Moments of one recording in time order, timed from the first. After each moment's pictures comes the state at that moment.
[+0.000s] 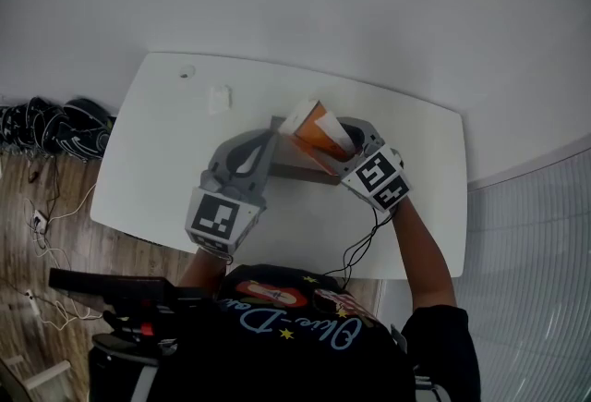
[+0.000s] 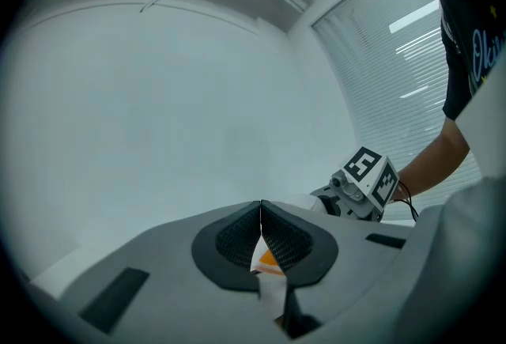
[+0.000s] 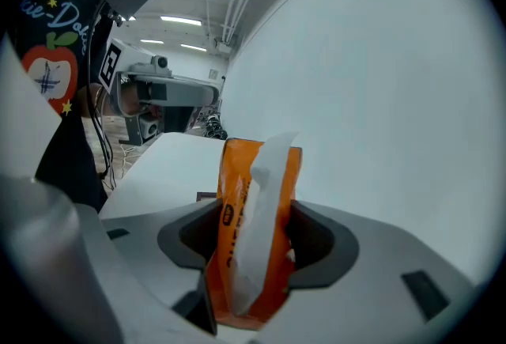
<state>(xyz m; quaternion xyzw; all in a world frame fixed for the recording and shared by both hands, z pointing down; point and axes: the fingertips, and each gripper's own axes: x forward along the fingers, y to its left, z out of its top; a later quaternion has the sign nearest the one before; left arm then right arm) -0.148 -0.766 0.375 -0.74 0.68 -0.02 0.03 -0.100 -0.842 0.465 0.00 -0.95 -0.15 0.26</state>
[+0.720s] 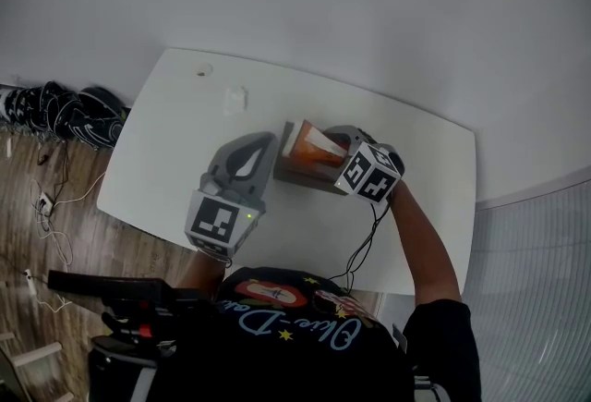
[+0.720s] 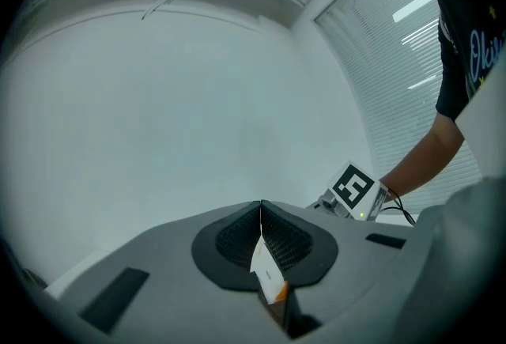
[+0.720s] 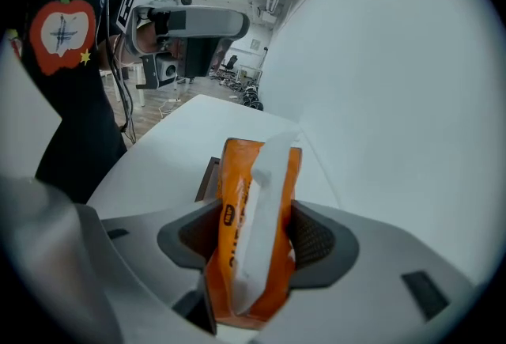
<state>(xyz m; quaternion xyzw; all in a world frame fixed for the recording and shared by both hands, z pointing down) -0.166 -0.757 0.373 -0.71 0.71 -0.04 0.03 -0.125 -0.834 0.521 -0.13 -0.89 -0.24 0.37</state>
